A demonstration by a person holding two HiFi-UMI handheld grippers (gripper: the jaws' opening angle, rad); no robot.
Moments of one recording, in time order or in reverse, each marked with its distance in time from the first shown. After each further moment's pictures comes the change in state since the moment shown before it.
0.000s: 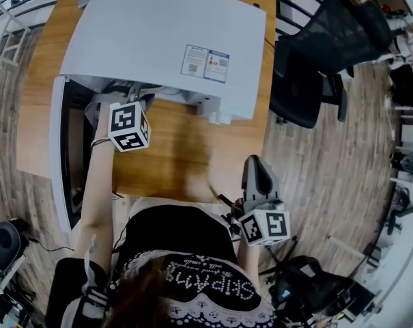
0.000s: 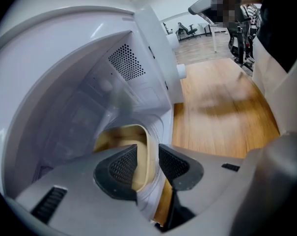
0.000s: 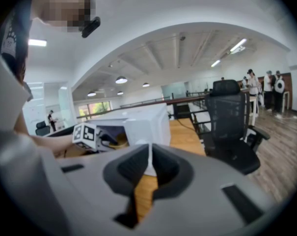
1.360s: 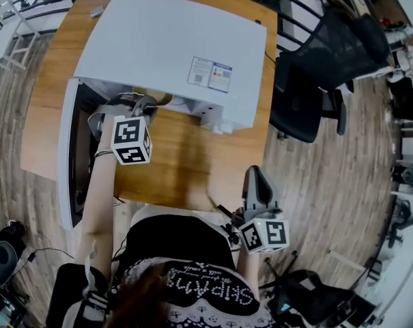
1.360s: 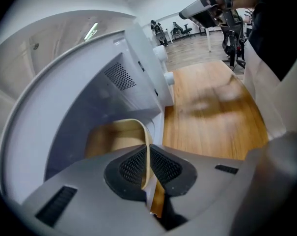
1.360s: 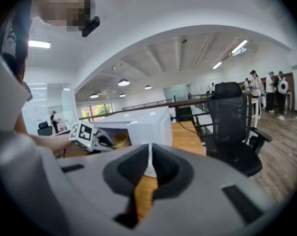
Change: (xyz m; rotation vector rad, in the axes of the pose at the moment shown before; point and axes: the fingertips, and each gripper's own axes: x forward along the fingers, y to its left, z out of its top) left arm -0.031 -0.013 0.006 0.041 0.004 -0.031; right arm -0.011 0.007 0.007 -0.013 -0.033 0.026
